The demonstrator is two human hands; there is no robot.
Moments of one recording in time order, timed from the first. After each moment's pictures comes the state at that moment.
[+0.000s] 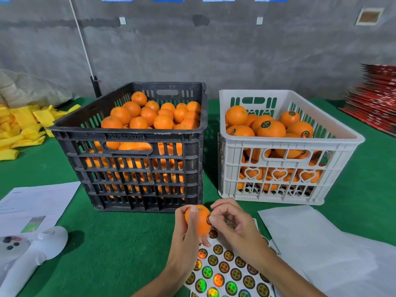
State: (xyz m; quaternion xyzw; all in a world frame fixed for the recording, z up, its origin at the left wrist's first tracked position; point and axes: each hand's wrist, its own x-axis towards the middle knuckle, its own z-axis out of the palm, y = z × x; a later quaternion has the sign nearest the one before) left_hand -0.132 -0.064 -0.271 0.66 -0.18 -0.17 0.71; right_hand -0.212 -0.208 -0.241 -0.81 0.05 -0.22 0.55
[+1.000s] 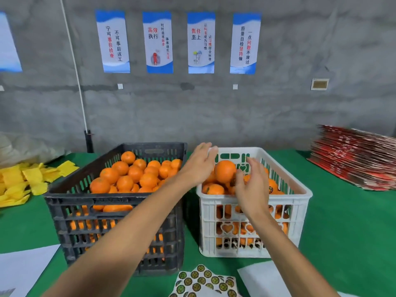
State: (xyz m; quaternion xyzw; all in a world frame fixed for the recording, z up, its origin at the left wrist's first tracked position) left_hand -0.037 -0.211 -0.002 0.78 -0.44 0.03 0.43; right_hand -0.174 -0.308 -0.059 -0.79 0.26 -0.48 0.28
